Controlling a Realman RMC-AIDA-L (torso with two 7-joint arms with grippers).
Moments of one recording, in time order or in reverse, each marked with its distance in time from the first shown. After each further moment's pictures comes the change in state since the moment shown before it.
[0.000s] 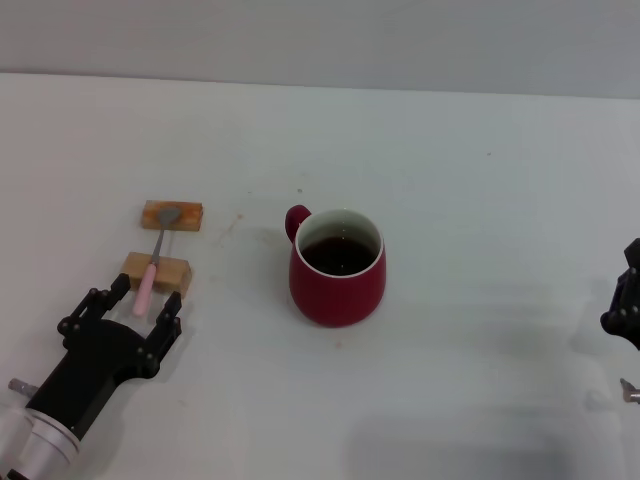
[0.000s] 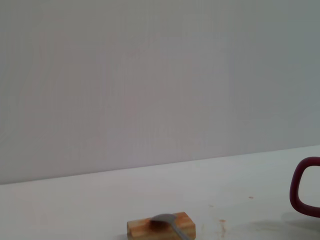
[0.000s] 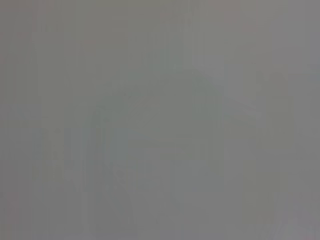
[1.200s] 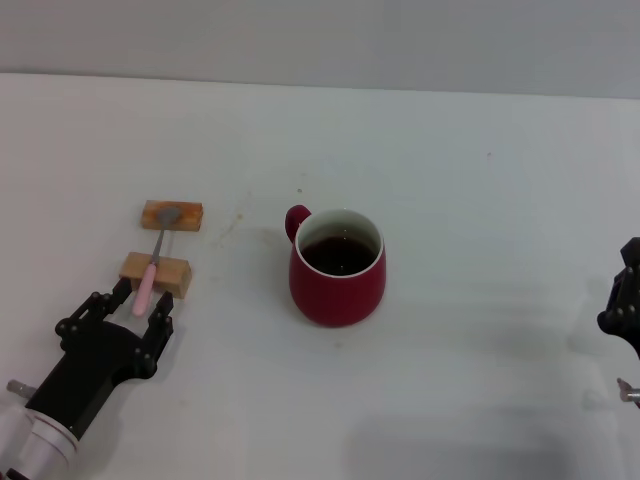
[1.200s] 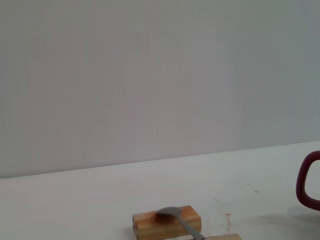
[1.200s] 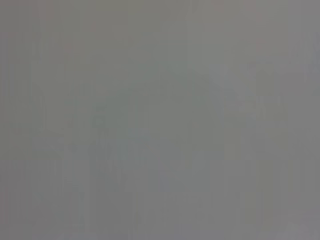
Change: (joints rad) left arm 0.001 -0.001 -0.009 0.000 -0.003 -0.018 0.001; right arm 0.002 0.000 -0.003 0.007 0.000 0.000 0.000
